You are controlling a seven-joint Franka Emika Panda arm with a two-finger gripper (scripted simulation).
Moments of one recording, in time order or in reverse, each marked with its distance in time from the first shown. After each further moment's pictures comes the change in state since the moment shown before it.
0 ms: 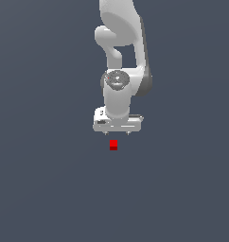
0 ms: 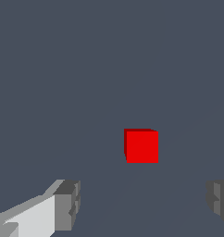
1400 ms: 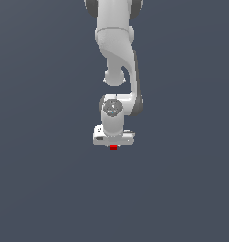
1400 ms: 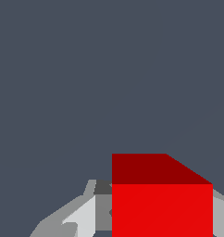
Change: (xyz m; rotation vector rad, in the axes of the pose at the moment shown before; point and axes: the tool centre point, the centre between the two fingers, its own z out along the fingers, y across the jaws) arm 0.010 0.020 0.106 -0.013 0.017 0.001
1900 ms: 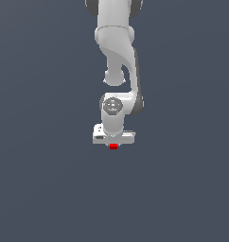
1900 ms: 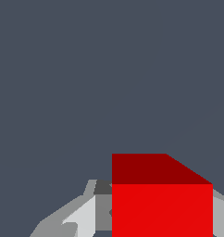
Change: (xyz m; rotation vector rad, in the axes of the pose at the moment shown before) arm -0.001 0.000 -0.006 0.000 -0.001 0.000
